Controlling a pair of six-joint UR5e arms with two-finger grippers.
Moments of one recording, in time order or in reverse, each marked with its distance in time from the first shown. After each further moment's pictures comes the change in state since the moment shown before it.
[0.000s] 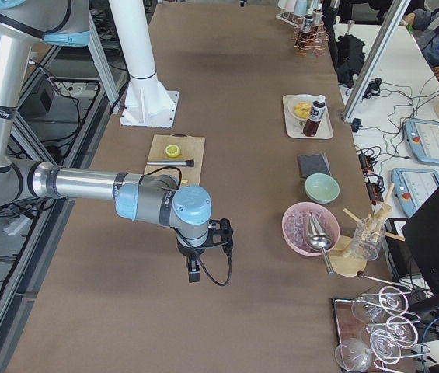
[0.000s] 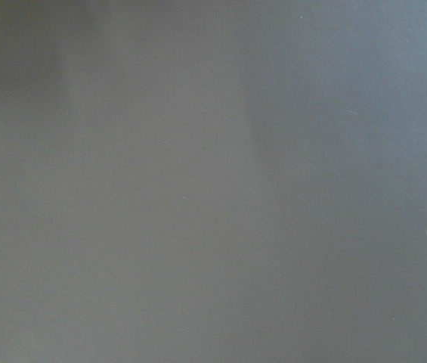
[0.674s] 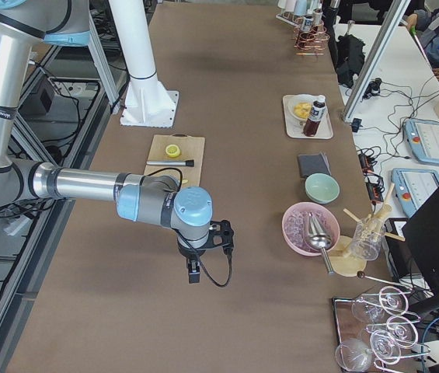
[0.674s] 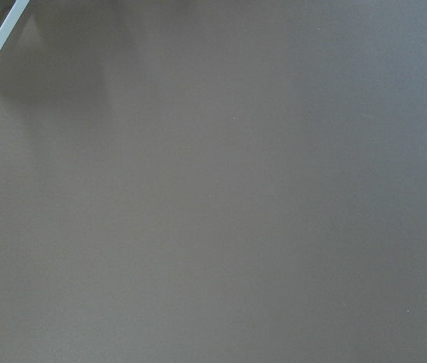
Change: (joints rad) left arm -0.005 0.003 -0.108 0.132 0.105 0.013; right arm -0.006 0.004 -0.004 -0.002 0.000 0.003
